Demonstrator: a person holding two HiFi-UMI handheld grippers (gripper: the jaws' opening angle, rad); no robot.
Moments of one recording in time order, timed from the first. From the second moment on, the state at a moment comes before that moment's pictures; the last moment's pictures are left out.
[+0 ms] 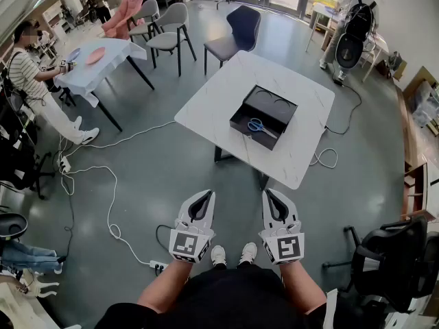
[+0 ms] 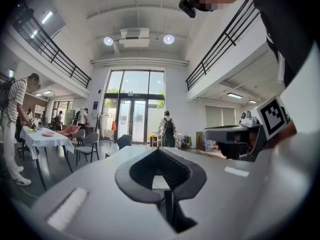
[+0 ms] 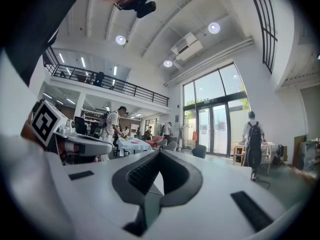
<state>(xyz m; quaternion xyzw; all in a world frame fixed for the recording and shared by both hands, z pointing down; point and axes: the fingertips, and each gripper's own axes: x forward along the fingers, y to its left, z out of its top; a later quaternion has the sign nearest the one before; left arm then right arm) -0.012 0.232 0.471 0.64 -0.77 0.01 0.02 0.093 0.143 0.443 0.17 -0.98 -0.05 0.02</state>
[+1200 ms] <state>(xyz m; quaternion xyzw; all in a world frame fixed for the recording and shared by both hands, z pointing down) 0.047 0.230 0.481 0.61 -0.78 0.09 0.03 0.132 0.140 0.442 0.08 -1.00 0.02 -0.03</state>
